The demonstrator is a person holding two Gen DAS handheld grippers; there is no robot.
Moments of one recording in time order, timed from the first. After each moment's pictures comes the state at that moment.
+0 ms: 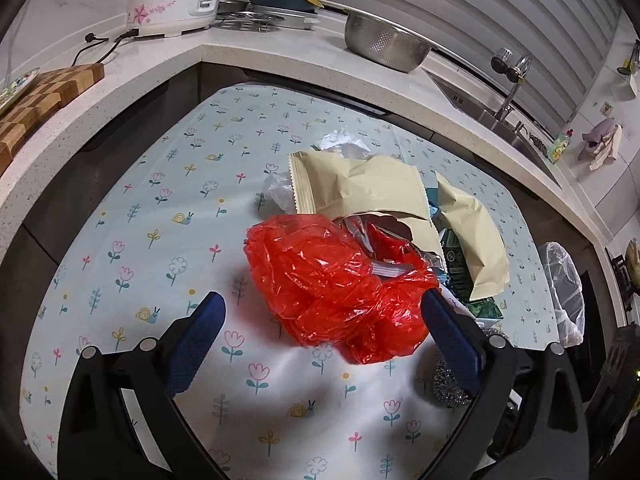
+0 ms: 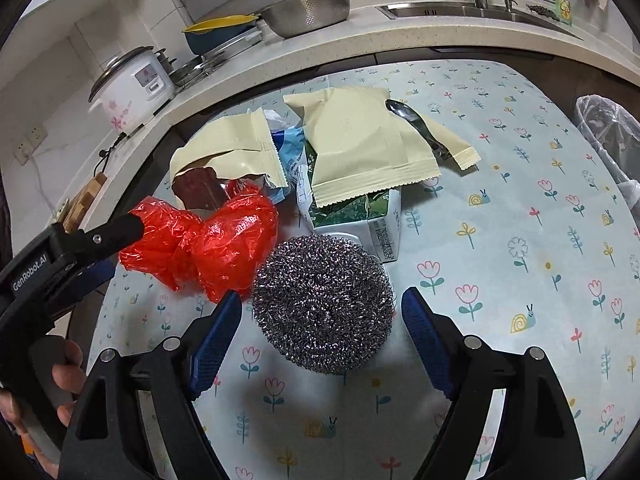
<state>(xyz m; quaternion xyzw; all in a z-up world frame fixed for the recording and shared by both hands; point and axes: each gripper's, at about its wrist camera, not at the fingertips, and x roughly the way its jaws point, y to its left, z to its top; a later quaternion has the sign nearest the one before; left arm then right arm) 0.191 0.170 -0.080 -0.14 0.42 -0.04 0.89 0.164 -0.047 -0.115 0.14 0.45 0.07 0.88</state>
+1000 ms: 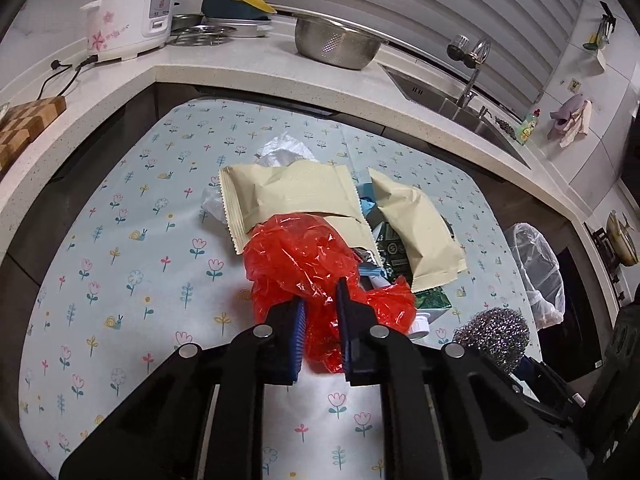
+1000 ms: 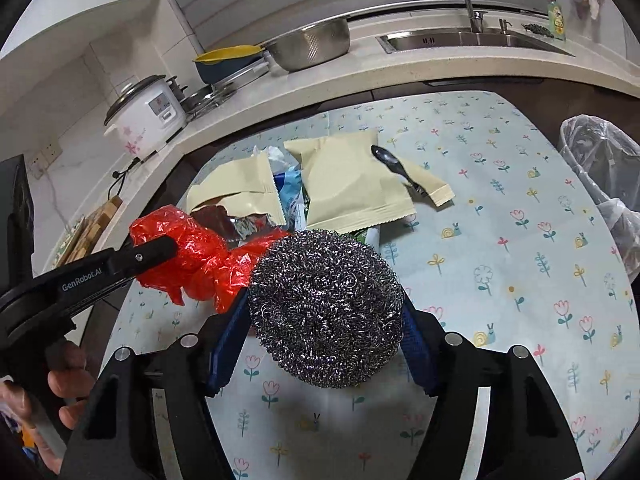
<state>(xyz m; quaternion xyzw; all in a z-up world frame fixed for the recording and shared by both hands) 0.178 0.130 -0.054 -0.11 0.41 -0.10 0.90 0.137 -0.084 -0.076 0.16 0.39 0.07 0.91</state>
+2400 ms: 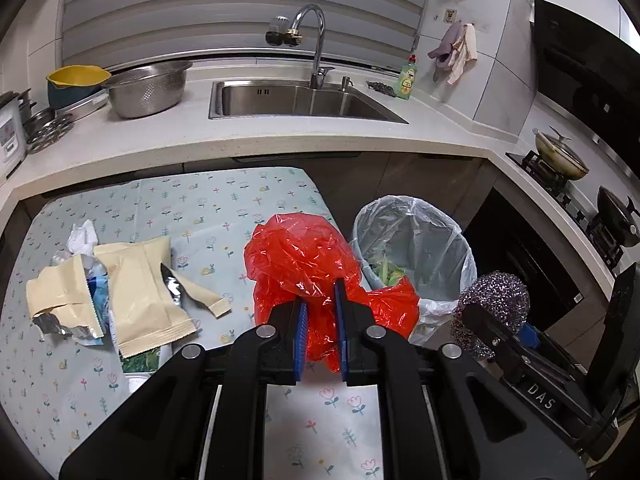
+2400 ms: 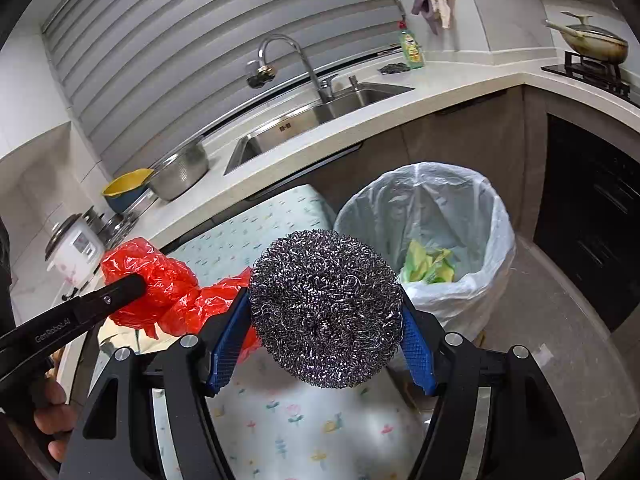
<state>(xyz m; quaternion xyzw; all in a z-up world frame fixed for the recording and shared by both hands) 0.170 -0.139 0.006 0.01 0.37 -0.25 0.89 0.081 -0.335 -0.038 0.24 0.29 -0.10 0.92</state>
